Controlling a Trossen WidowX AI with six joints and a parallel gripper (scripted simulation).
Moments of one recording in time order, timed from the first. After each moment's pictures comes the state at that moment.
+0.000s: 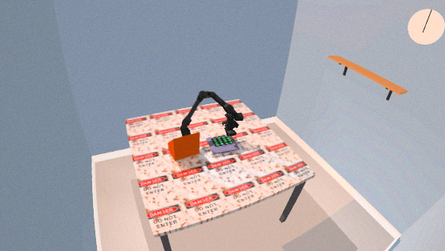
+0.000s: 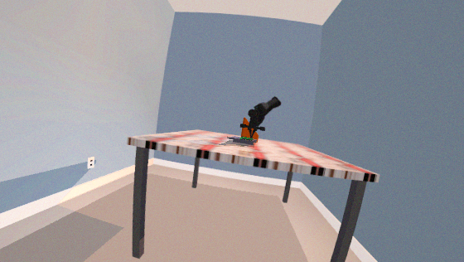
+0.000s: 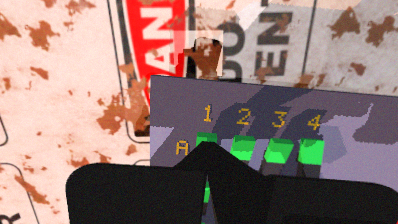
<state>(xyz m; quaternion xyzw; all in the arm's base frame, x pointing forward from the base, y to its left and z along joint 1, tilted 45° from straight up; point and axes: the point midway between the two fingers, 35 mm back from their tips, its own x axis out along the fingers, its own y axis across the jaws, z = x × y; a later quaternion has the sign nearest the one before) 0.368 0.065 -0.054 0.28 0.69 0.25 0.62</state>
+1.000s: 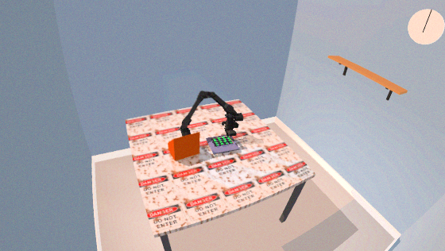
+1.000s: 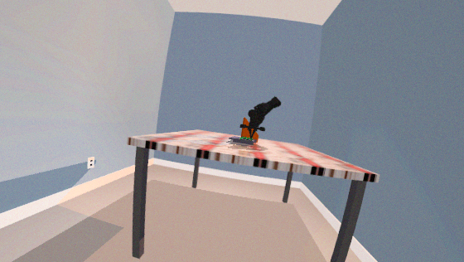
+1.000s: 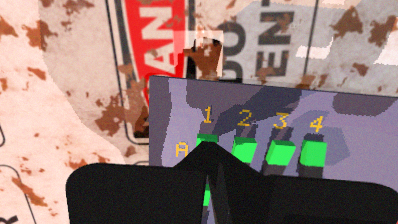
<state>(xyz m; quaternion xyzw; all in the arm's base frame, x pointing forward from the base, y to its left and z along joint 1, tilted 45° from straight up) 0.368 0.067 -0.056 0.28 0.69 0.25 0.62</state>
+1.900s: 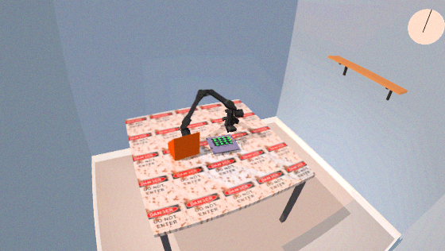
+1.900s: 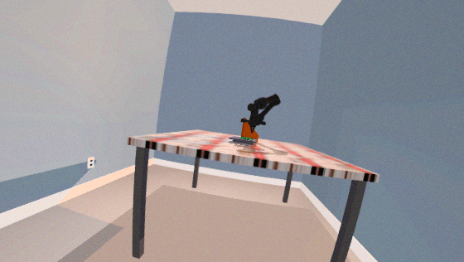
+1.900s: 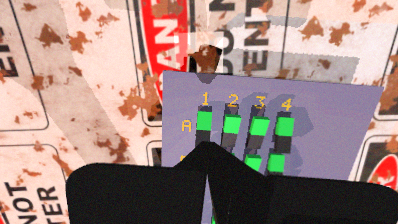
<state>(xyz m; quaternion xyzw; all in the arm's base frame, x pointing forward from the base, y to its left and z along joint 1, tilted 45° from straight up) 0.367 0.036 -0.025 0.29 0.69 0.24 0.62</state>
